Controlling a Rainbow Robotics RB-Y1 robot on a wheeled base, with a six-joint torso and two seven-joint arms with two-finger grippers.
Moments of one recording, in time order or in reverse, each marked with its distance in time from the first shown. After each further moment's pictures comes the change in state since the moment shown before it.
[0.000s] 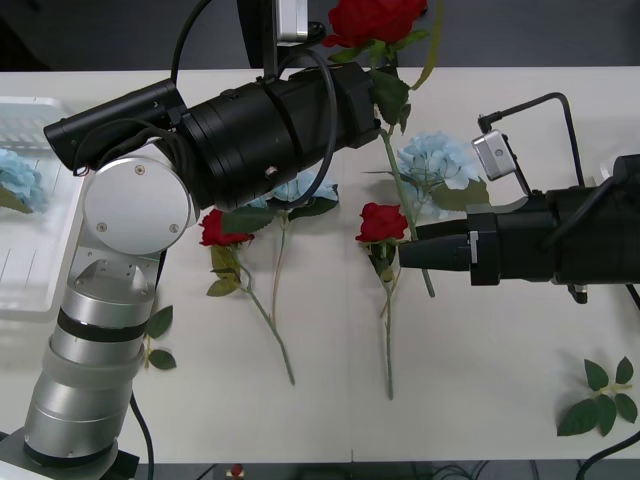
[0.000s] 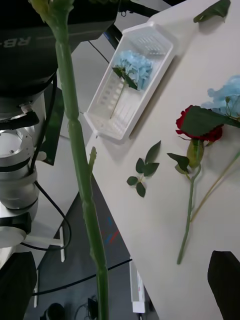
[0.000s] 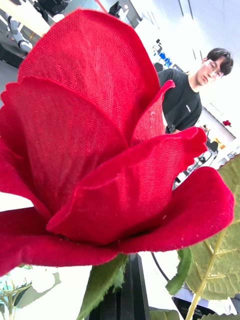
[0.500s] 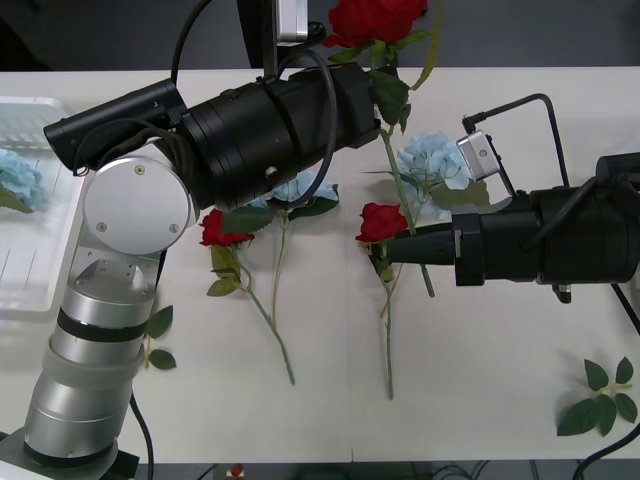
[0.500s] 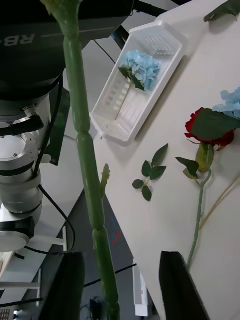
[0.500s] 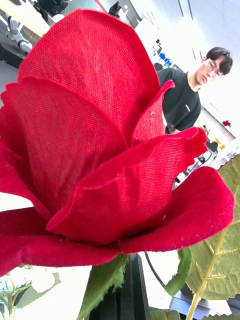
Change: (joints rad) right arm -0.003 0.000 0.045 0.000 0.000 -0.033 -0.001; left arm 0.000 0.000 0.000 0.000 0.002 0.000 0.000
